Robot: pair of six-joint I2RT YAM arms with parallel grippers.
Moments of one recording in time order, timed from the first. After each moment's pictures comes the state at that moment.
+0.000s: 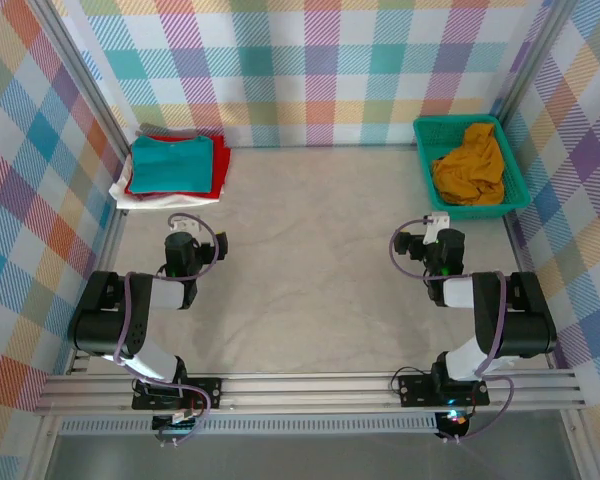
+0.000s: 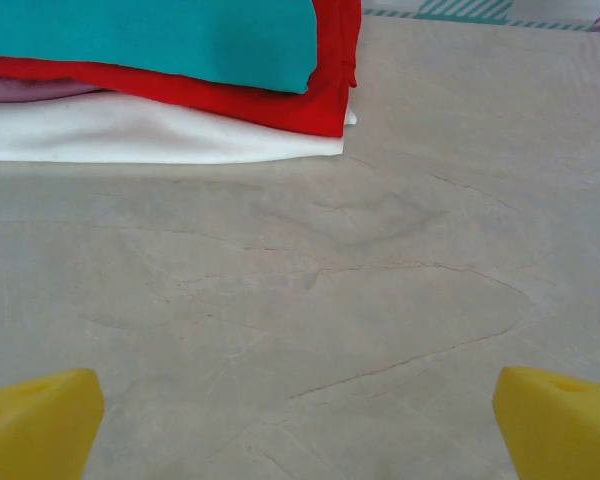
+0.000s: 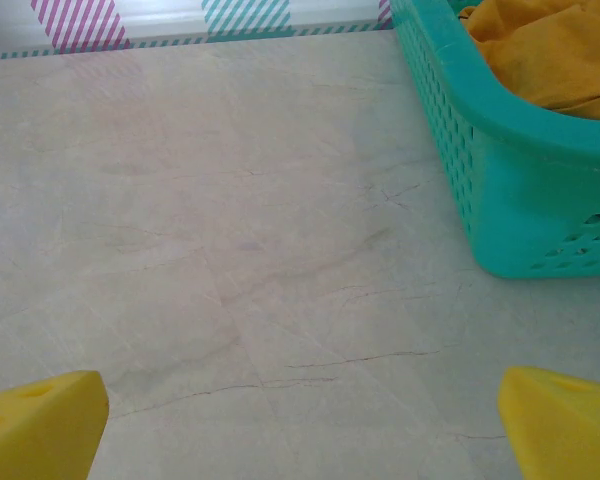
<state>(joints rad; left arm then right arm) -0.07 1.56 0.41 0.73 -0.10 -0.11 0.01 1.53 0.39 0.74 -0.07 0.05</state>
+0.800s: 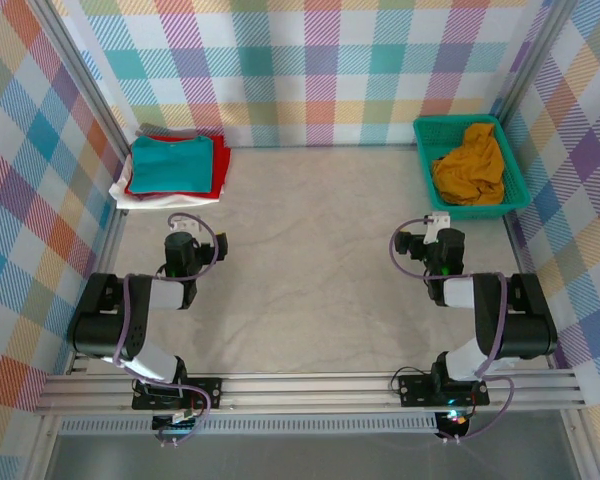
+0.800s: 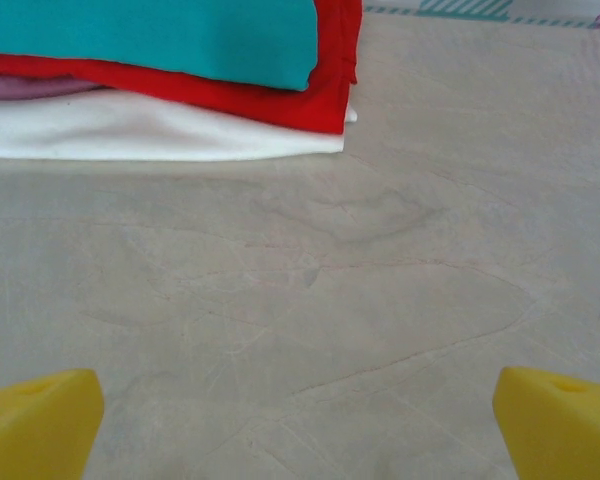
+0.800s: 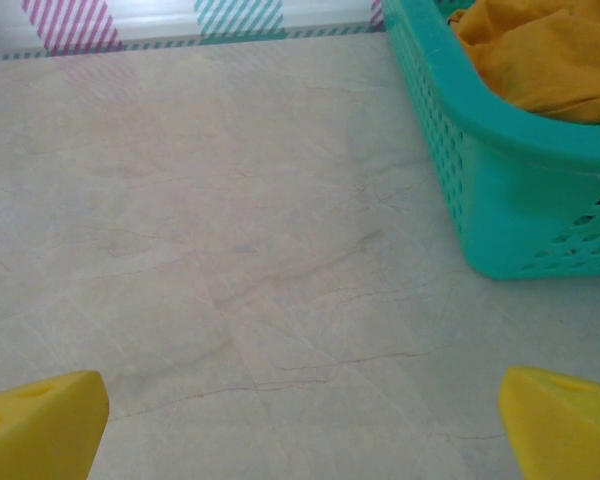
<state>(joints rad) -0.08 1.51 0.41 0.65 -0.10 -0.10 0.02 1.49 0.40 0.66 -0.04 0.05</state>
